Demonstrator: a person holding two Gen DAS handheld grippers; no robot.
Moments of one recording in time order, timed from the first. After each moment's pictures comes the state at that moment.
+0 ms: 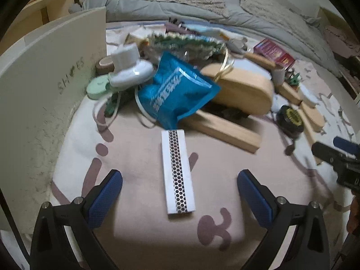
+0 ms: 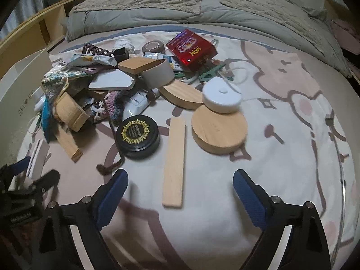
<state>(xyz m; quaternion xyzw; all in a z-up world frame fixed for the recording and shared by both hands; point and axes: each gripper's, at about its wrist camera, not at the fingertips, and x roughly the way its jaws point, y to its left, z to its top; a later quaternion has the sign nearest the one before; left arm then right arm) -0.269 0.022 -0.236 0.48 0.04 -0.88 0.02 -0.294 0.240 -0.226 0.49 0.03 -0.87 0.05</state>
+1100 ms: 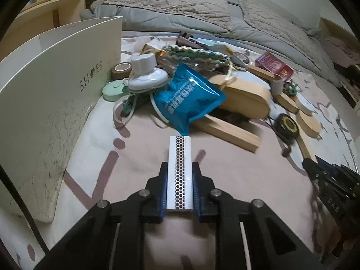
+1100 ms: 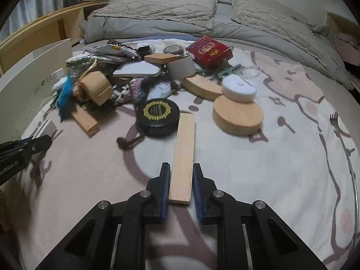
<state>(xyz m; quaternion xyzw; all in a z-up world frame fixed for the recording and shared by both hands) -0.240 0.011 -0.224 0.44 0.05 -0.90 0.02 -0.243 0.230 -0.244 0.43 0.04 -0.90 0.08</state>
